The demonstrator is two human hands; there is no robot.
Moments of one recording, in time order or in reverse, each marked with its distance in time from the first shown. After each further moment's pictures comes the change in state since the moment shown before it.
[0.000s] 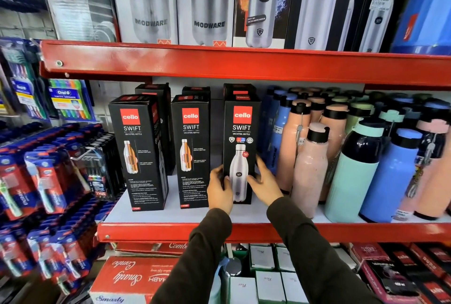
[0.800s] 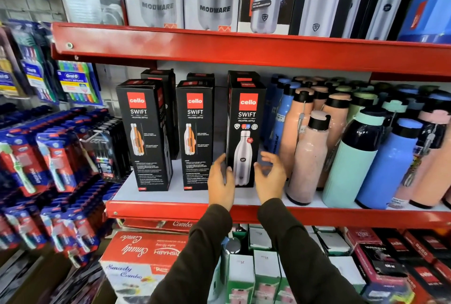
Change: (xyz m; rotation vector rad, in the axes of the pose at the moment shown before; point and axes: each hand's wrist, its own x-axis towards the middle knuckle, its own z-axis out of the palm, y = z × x) left_hand -0.035 0.006 -0.012 0.044 0.012 0.135; right_hand -0.034 0.000 0.019 0.041 0.578 -0.124
